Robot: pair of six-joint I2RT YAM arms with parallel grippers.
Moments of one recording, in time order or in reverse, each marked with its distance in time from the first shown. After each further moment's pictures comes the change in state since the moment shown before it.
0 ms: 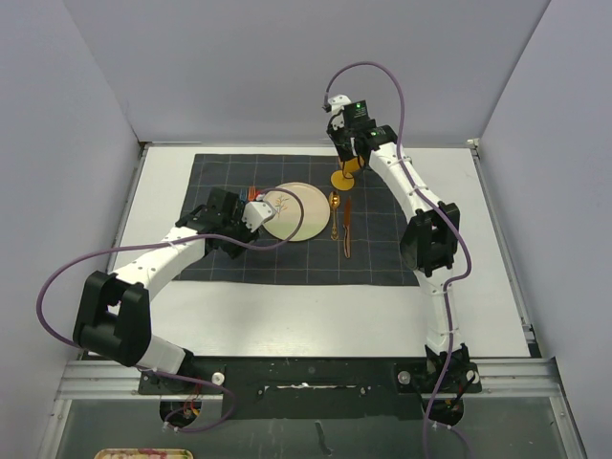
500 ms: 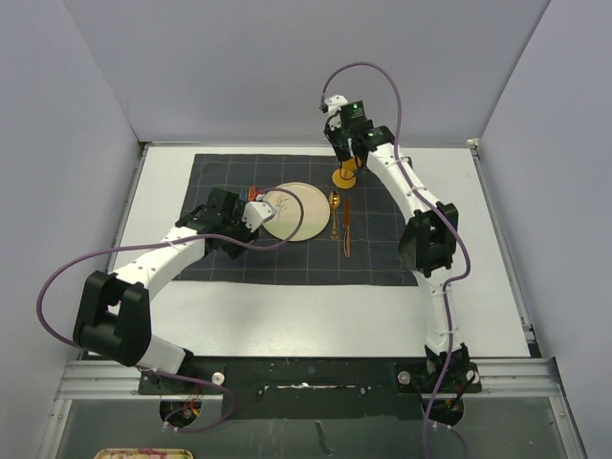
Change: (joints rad) left arm 0.002 0.001 -0.002 0.002 0.001 0.000; right arm 0.013 0.000 0.000 0.005 0.014 -0.006
